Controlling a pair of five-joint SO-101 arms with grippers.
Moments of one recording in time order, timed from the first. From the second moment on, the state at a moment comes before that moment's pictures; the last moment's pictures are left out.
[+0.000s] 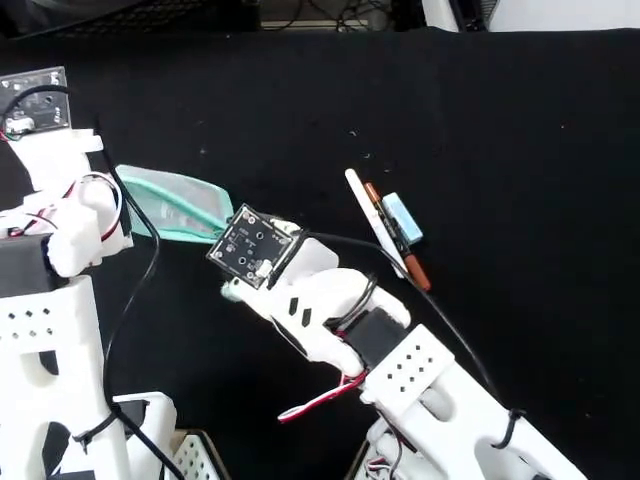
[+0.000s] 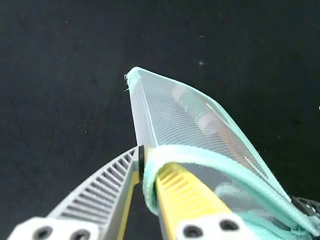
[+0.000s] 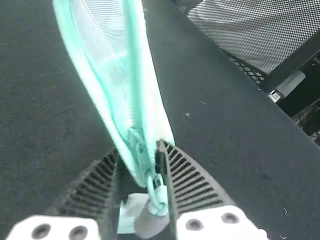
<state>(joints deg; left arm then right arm) -11.5 -40.6 12.8 84.3 2.6 -43.0 -49.5 59.7 23.4 21.3</state>
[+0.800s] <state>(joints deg) -2.3 -41.0 10.0 91.5 -2.2 -37.9 -67.3 52.7 43.6 29.6</state>
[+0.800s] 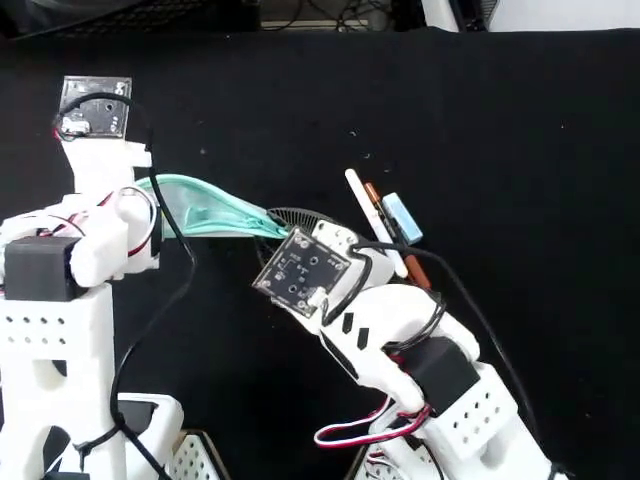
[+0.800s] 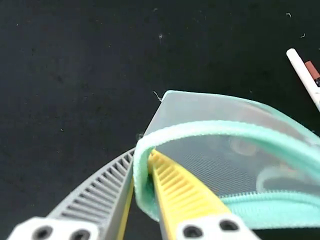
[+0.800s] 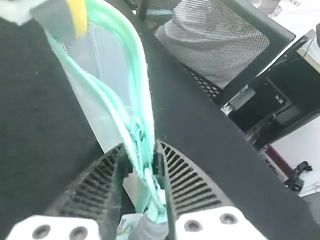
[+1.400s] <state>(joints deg) -4.6 -38.9 1.5 98.6 -6.8 -38.0 -67.3 52.6 43.8 30.4</state>
